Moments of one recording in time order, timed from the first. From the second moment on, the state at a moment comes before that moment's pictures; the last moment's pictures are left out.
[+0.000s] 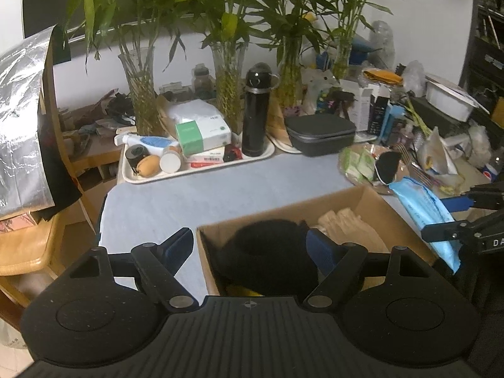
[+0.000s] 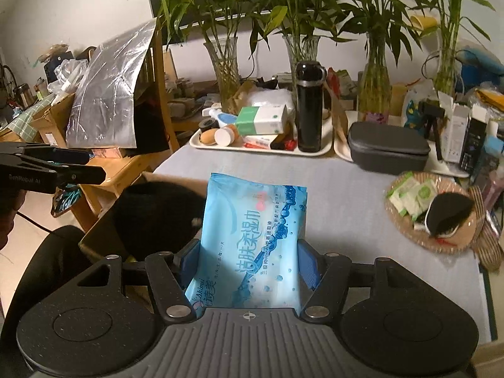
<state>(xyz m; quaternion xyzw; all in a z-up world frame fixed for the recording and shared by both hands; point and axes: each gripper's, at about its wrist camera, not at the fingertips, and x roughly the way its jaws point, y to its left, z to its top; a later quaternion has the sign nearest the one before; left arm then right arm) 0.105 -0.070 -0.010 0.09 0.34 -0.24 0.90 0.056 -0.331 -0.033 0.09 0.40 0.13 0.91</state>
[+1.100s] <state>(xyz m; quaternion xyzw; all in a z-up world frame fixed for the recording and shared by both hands) 0.037 -0.071 -0.038 0.06 0.35 -0.26 0.90 0.082 -0.296 -0.031 0.07 0.39 0.13 0.91</state>
